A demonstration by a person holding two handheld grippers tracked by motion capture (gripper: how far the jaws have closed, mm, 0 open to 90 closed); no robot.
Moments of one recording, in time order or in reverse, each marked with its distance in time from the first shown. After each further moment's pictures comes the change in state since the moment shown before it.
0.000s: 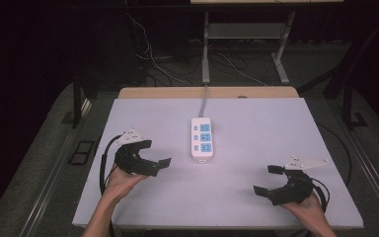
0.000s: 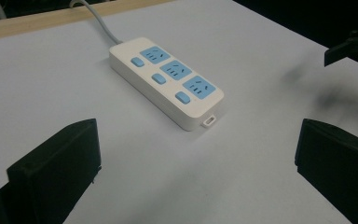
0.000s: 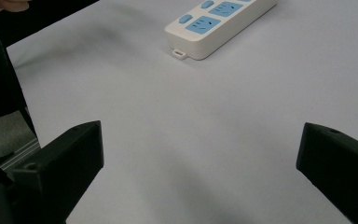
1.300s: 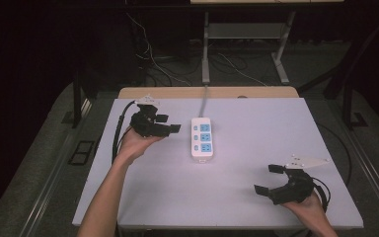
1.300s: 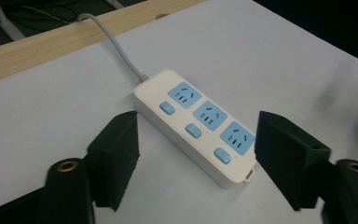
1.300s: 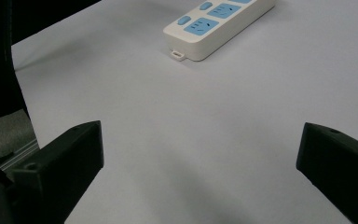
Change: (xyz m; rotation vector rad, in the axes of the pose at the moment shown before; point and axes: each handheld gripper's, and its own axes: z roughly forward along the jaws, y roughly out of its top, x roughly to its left) left arm 0.044 0.075 0.050 0.095 -0.001 0.006; right arm -0.002 0.001 -0.001 -0.002 0.002 0.000
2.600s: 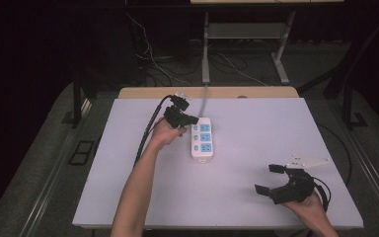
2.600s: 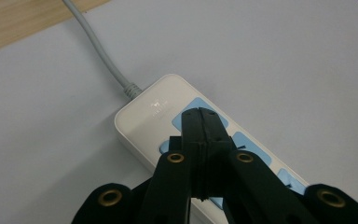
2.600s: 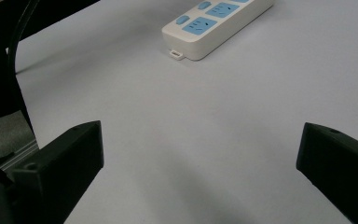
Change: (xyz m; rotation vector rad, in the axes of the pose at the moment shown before) left arm 0.012 0.027 0.114 0.153 -0.011 0.011; right arm -0.002 0.000 -0.001 0.000 0.001 0.002
